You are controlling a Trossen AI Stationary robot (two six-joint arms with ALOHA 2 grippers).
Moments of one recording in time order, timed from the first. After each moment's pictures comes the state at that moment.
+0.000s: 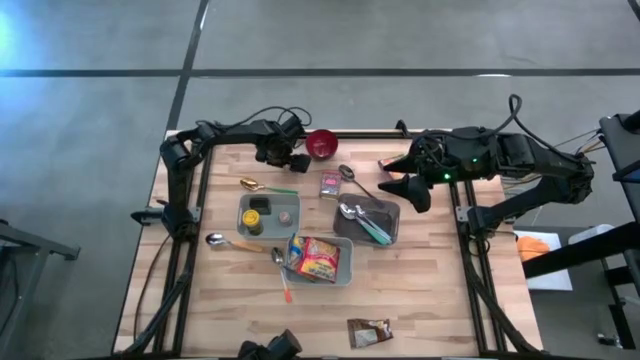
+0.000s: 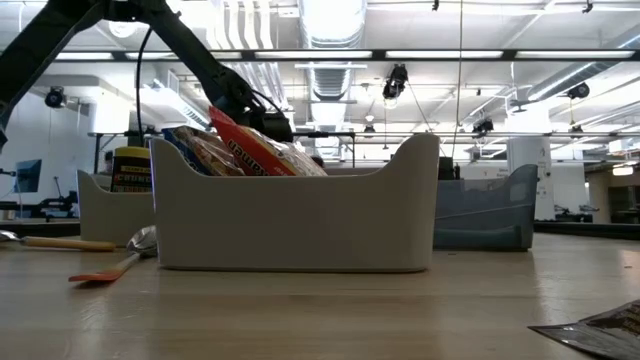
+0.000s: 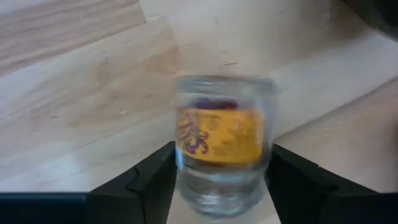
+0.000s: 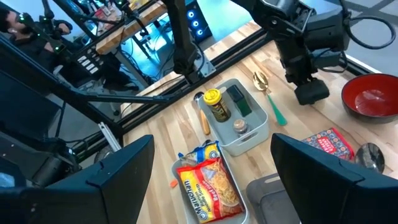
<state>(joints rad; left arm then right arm) 0.68 2.00 1.30 -0.67 0.06 -0.55 0.06 1.19 1.59 -0.86 0.12 0.62</state>
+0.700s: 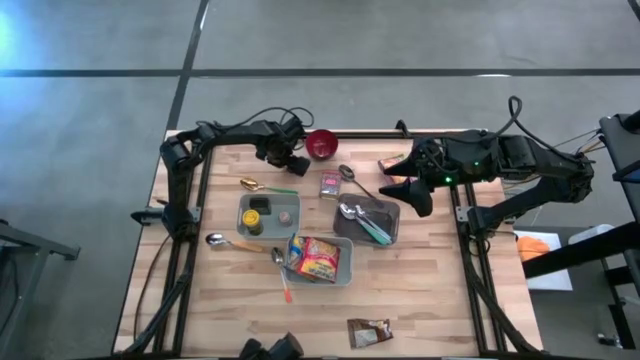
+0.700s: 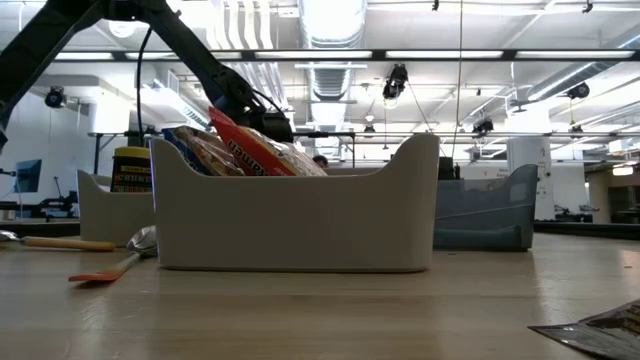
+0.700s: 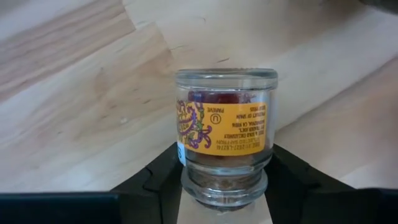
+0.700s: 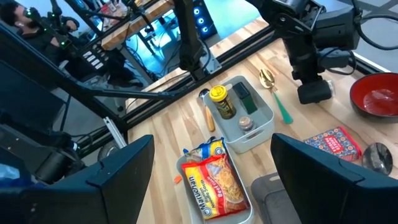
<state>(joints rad) 0.66 2.00 1.30 -0.67 0.05 -0.43 0.09 1.18 1.59 -0.86 0.13 0.62</state>
